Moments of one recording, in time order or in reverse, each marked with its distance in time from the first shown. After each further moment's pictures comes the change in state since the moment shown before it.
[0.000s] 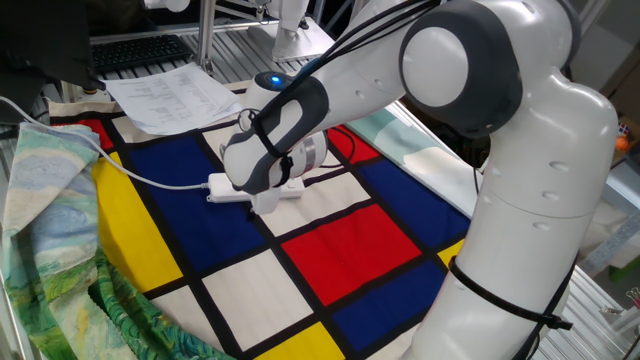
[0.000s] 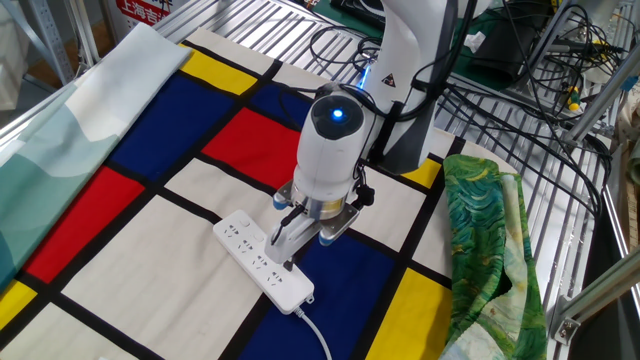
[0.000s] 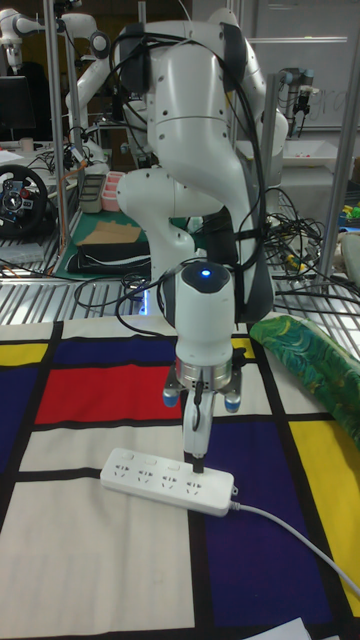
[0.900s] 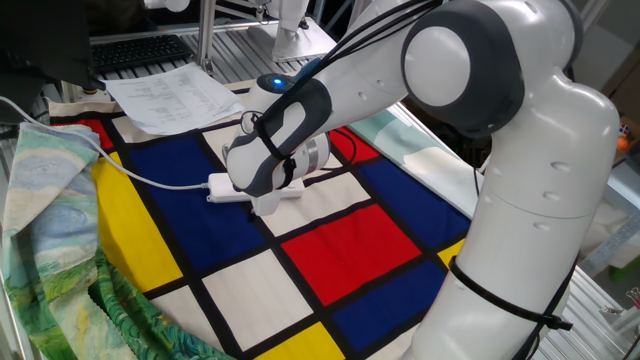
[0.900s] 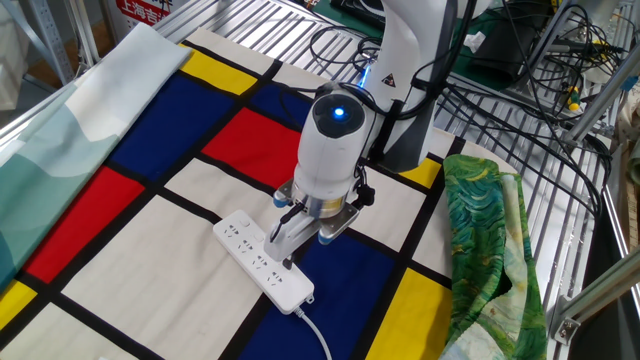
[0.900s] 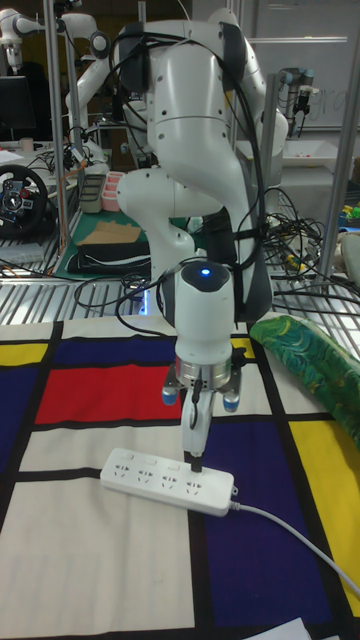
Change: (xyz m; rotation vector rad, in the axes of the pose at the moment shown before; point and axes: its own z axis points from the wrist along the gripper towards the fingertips) arm -0.002 -0.002 0.000 -0.006 -0.004 0.026
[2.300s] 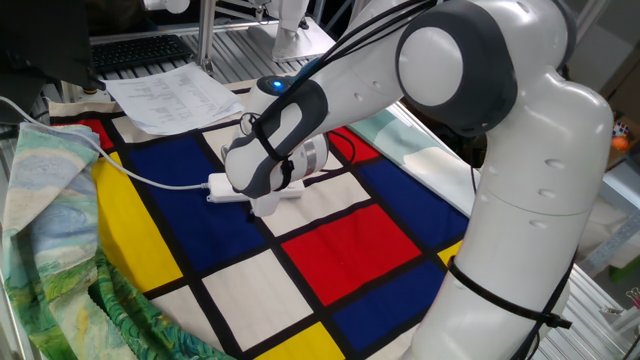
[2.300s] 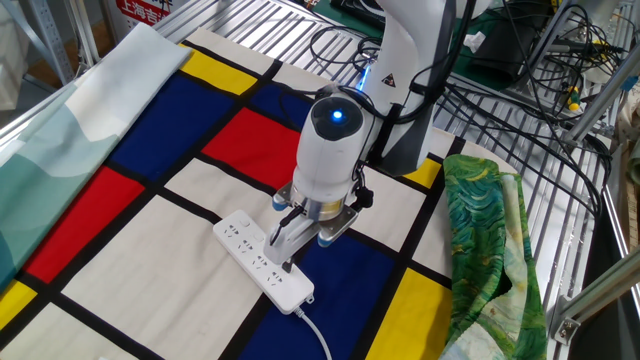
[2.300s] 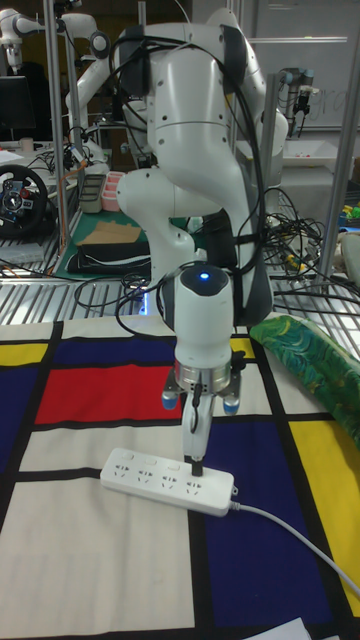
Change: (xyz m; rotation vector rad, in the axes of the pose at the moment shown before) arm 0.001 0.004 0.007 -0.011 0.009 -0.008
